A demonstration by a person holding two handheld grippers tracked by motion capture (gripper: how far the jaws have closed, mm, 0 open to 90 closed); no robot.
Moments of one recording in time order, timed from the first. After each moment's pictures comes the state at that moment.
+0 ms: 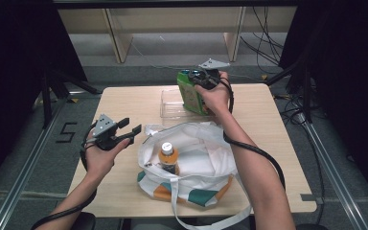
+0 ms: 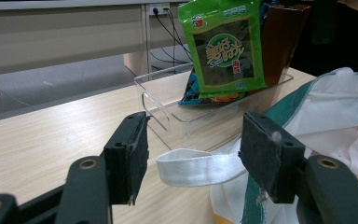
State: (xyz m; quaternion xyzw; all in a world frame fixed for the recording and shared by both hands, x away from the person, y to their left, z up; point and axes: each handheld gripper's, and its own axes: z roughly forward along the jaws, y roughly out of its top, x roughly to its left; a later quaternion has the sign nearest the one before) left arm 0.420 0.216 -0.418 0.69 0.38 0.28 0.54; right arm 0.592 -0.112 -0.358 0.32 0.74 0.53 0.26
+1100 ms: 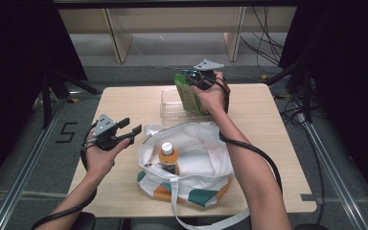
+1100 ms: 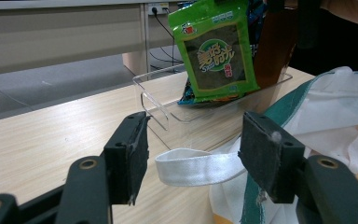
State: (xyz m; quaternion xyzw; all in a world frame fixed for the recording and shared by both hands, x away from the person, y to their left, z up) left arm 0.420 0.215 -0.418 0.69 0.38 0.28 0.54; right arm 0.600 -0.100 -0.367 0.32 0.75 0.52 0.26
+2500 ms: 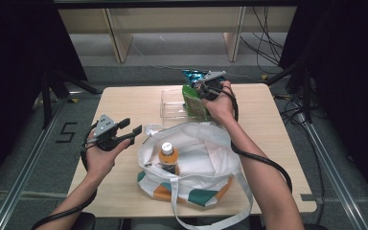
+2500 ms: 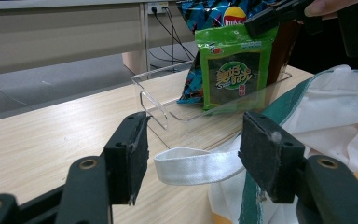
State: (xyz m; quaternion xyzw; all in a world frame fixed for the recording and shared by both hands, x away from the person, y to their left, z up) left arm 0.420 0.214 -0.419 0.70 0.38 0.28 0.54; right arm 0.569 -0.125 -0.375 0.35 0.82 0.38 0.25
